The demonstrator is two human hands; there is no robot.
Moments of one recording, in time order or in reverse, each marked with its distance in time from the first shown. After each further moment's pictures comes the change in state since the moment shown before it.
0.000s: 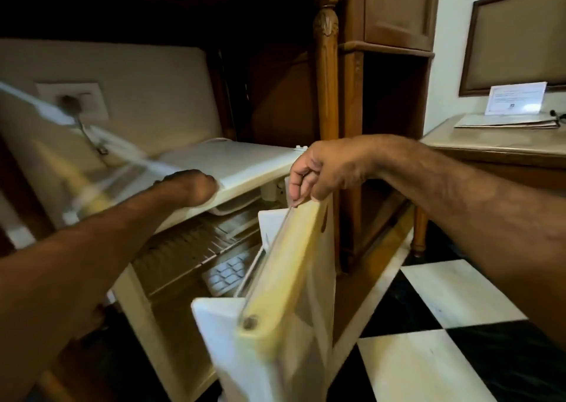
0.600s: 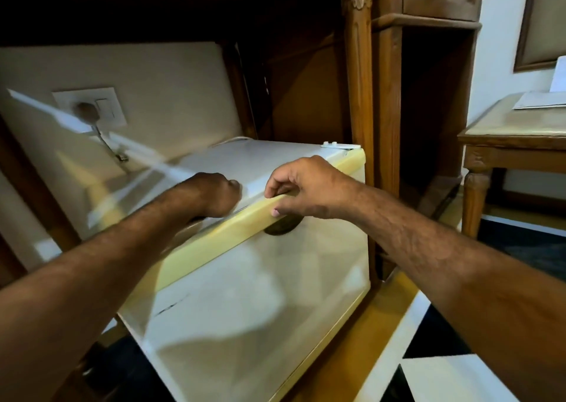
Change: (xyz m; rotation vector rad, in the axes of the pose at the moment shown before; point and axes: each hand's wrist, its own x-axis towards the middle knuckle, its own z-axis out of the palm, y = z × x) left_hand 0.052 -0.023 0.026 0.000 0.046 0.058; right_hand 0.103 0.015 0.057 0.138 0.443 -0.249
